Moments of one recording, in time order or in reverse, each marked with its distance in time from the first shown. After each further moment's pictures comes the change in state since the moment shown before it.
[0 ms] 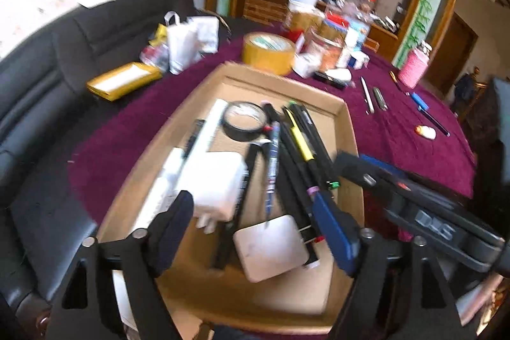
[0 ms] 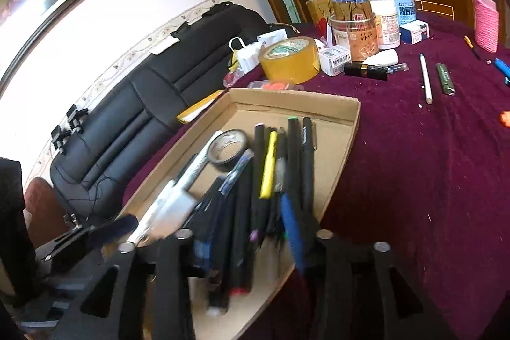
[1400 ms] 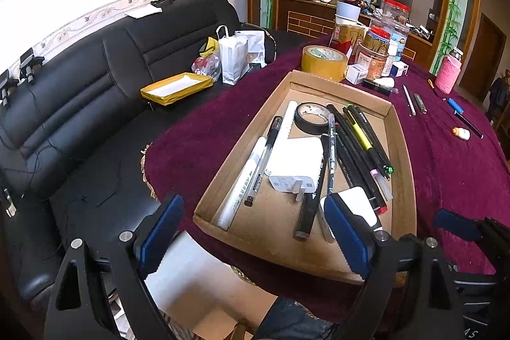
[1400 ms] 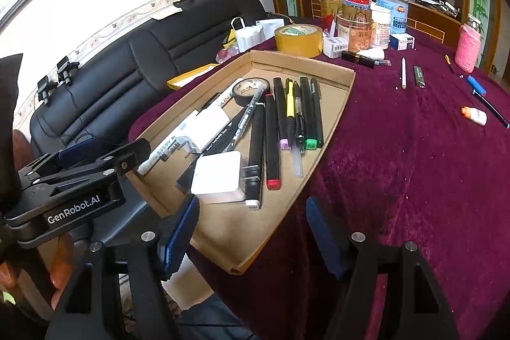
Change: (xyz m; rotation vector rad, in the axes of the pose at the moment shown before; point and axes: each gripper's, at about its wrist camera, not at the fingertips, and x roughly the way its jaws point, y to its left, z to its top) left arm -0.034 0.042 -0.025 -0.013 -0.048 0.187; right arm -0.044 0.067 -0.068 -0.147 0.070 -0.170
